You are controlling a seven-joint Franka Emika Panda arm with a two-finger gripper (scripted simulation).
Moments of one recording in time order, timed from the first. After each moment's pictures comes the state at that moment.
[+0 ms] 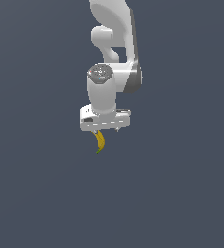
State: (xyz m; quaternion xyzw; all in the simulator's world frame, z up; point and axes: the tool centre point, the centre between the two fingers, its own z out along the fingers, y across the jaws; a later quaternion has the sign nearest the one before) arm -0.029 -0.024 0.141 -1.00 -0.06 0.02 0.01
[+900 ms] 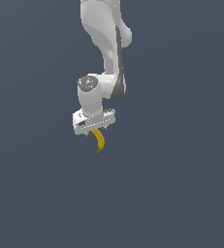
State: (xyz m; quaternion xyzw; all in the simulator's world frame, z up) arm -0.074 -0.079 0.075 -0.98 -0.20 0.00 0.00
